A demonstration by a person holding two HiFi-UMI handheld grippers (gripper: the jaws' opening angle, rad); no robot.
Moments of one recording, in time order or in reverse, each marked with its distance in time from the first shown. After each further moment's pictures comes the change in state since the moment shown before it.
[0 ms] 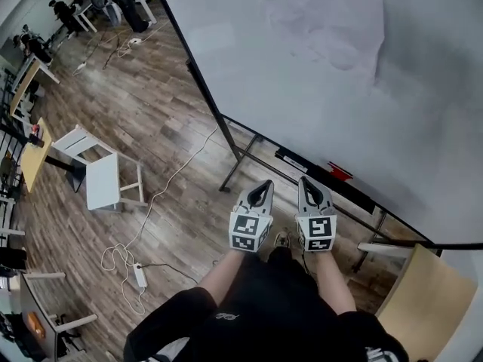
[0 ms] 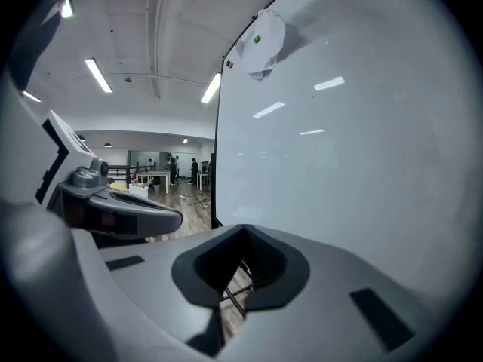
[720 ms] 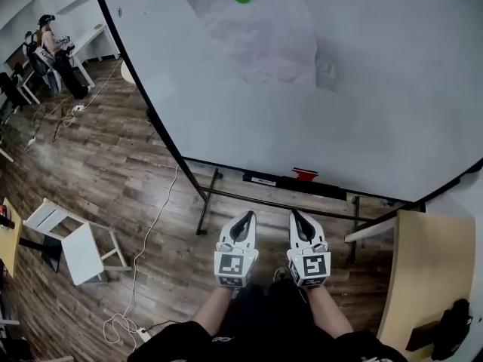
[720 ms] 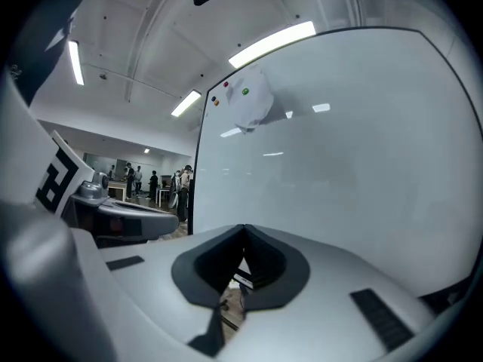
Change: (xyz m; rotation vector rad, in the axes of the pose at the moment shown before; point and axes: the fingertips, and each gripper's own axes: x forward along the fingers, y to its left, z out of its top) left arm -0.072 -0.030 0.038 0.100 -0.143 -0.233; right arm -0.112 0.034 0.039 0.039 -0.151 -0.320
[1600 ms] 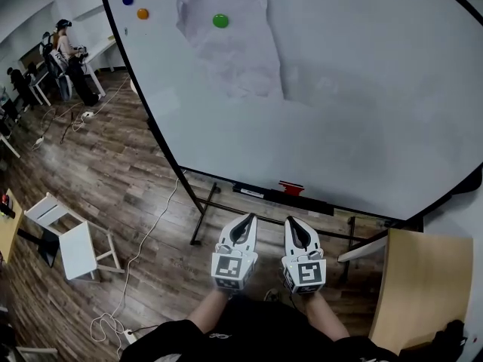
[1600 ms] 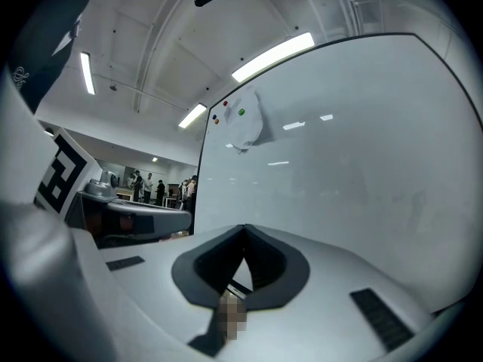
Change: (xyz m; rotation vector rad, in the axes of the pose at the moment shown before) left arm 0.013 -0.065 0.052 0.036 -0.092 0.009; right arm -0.036 -0.039 0.036 -0.015 -0.085 0.053
